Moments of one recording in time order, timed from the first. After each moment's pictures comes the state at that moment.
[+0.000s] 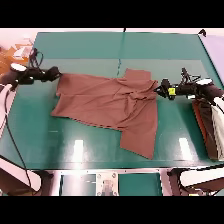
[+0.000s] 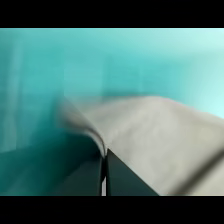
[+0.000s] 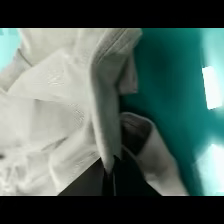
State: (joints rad) left arm 0.20 -1.82 1.51 0.66 -0.83 -1.04; right arm -0.25 -1.61 1.13 -0.60 0.96 1.26
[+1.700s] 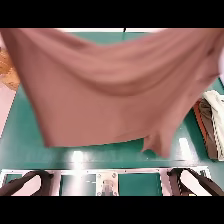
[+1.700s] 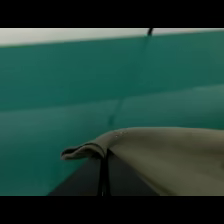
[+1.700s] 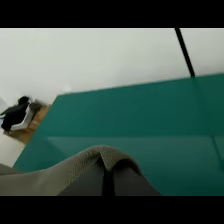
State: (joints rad) left arm 0.23 -1.14 1.66 0.99 -1.14 -1.20; right arm -0.42 -0.99 1.45 -0.58 1.14 1.25
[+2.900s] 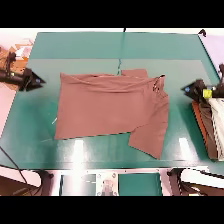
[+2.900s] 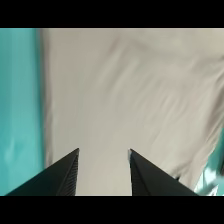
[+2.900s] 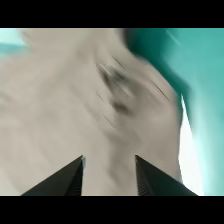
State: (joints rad) left arm 0.45 -1.68 1.51 0.82 -1.50 -1.26; right arm -0.61 -1.34 1.06 -0.82 1.24 1.21
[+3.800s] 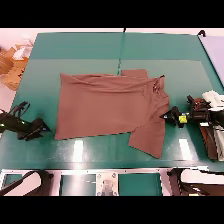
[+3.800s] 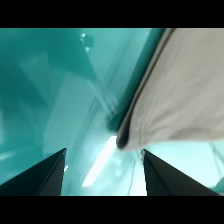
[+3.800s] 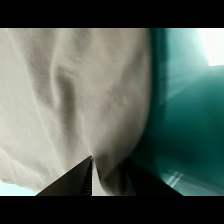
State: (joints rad) left arm 0.47 -1.16 0.66 1.15 -1.29 -1.34; right arm -0.52 -1.47 0.69 -0.78 1.12 1.12
